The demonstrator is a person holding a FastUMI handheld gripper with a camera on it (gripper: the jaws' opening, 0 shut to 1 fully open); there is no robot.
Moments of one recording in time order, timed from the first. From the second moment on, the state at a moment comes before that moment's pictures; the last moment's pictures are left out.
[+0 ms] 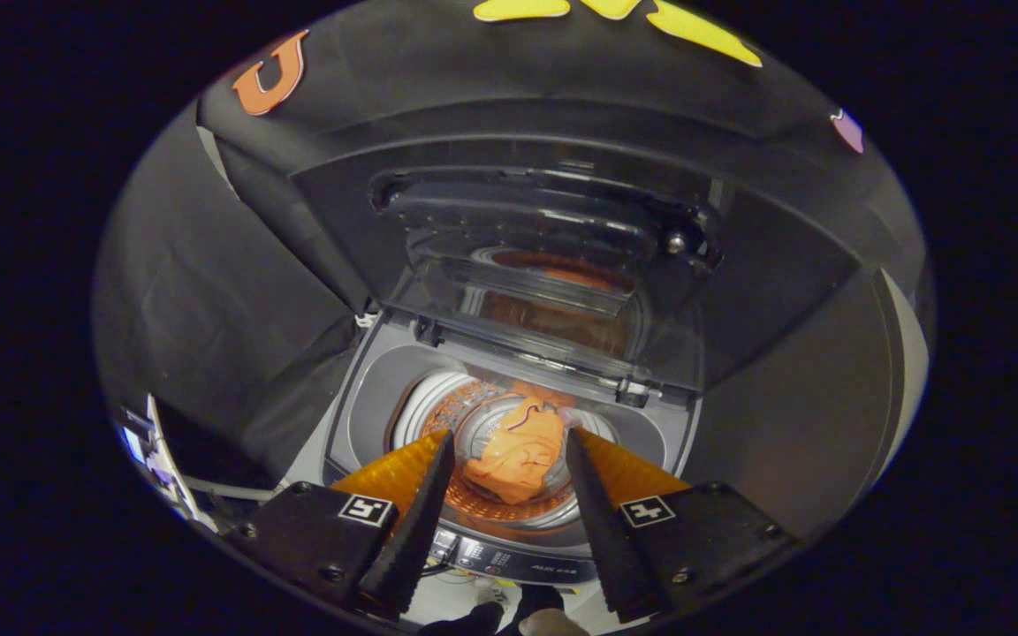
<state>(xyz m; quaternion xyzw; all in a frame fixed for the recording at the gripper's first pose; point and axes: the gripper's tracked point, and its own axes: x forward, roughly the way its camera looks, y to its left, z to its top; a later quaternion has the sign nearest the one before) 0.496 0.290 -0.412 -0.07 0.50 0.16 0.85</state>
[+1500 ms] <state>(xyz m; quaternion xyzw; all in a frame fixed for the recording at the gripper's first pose) 0.621 0.340 -0.213 0.00 0.28 0.10 0.95</state>
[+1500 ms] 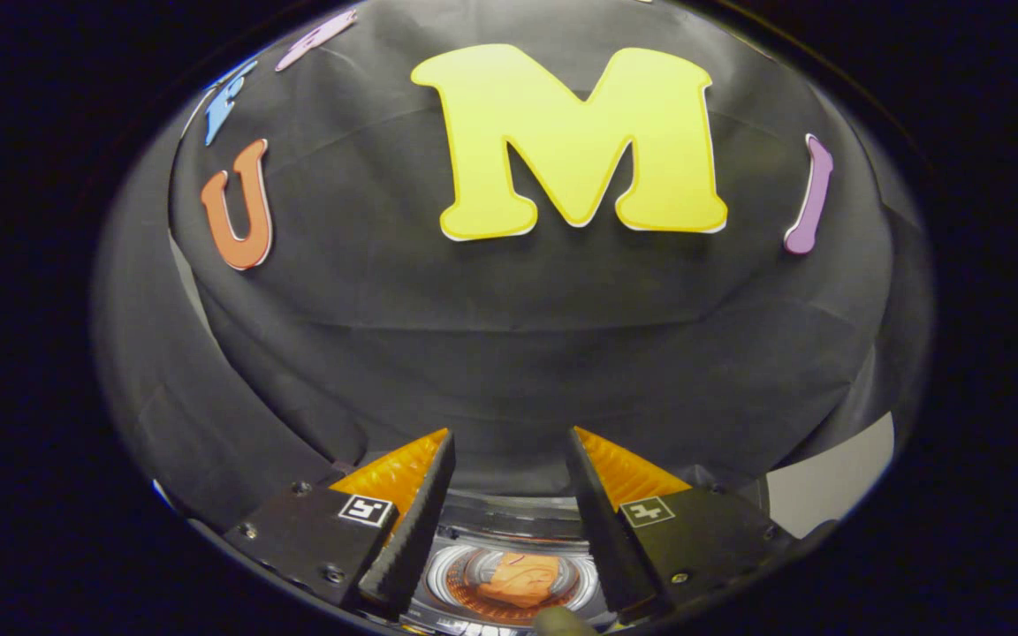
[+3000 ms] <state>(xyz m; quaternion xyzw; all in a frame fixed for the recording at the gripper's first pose) 0.645 0.327 -0.316 0.00 0.37 0.04 0.93</state>
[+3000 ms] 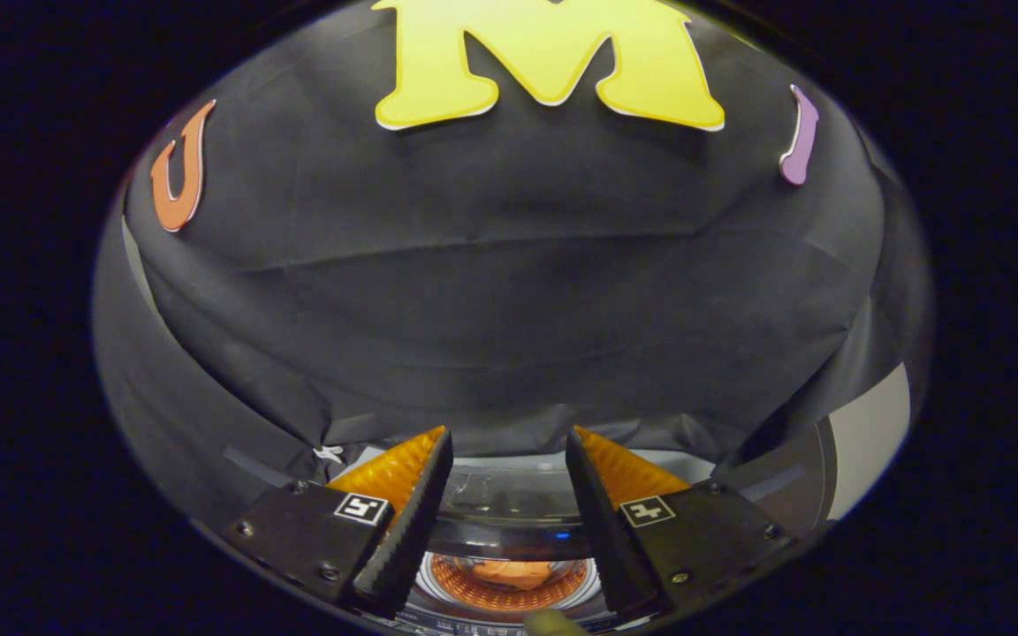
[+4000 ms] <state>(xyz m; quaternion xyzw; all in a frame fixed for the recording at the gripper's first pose) 0.596 0.325 -0.319 -0.01 0.37 0.06 0.93</state>
